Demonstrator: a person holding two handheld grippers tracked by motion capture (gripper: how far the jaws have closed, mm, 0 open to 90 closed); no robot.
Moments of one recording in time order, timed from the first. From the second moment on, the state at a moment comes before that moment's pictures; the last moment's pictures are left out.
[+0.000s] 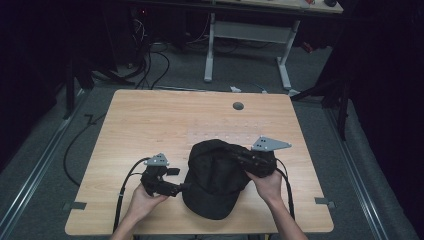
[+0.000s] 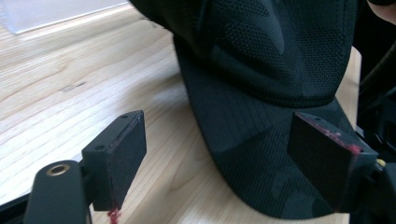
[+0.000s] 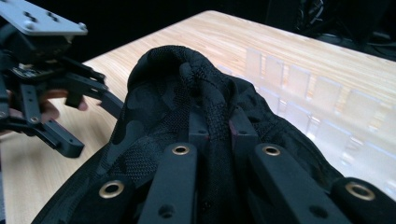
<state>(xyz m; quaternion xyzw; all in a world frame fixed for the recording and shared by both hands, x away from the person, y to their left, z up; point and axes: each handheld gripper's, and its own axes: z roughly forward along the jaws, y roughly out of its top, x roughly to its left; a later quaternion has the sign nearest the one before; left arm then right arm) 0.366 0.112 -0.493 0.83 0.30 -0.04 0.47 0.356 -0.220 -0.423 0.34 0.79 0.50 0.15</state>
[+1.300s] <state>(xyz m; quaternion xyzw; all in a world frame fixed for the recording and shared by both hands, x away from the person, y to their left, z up) 0.372 0.105 -0.489 0.83 0.24 -0.12 0.48 0.366 -0.215 -0.410 0.26 0.78 0.55 0.13</state>
